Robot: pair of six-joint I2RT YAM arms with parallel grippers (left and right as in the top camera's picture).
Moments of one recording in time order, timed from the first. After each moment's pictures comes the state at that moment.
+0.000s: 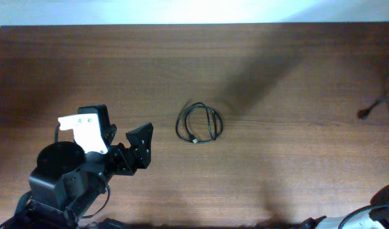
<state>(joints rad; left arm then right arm) -0.33 0.76 1.29 -1.00 0.04 -0.48 -0.90 1.81 2.02 -0.64 0.06 0.00</state>
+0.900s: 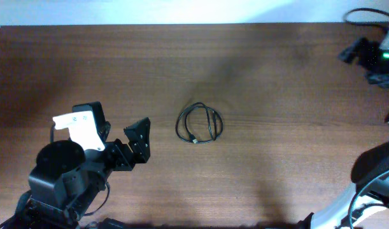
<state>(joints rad) -0.33 0.77 1.29 -0.98 -0.02 -0.50 -0.40 1.98 2.03 -1.21 -0.40 0.12</state>
